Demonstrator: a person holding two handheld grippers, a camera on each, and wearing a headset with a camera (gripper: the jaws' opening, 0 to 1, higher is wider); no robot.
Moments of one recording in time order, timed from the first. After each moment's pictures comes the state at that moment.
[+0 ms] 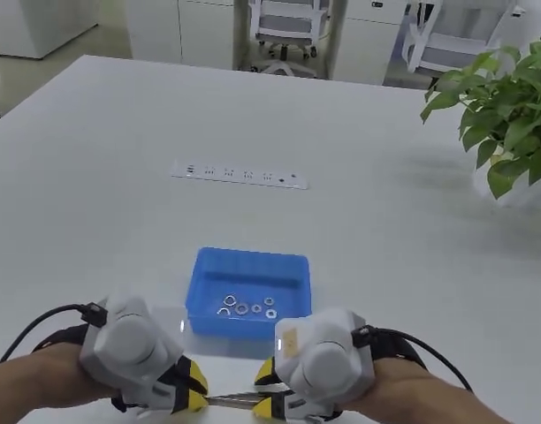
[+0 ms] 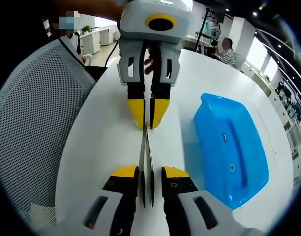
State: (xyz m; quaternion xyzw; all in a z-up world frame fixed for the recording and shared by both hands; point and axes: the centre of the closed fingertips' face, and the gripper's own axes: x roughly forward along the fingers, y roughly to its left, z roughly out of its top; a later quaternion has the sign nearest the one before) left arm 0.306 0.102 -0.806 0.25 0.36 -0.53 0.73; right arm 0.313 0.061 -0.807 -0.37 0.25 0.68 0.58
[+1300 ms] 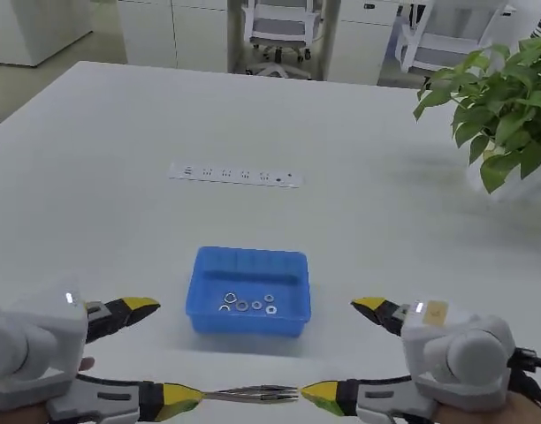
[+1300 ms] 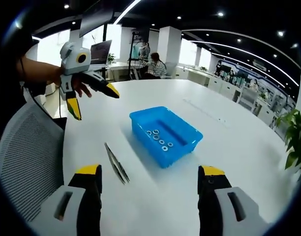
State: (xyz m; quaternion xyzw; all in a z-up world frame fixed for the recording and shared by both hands) left arm 0.310 0.137 -0.709 0.08 0.23 -0.38 0.89; right arm 0.355 -0.021 -0.723 -0.19 0.21 0.51 0.81
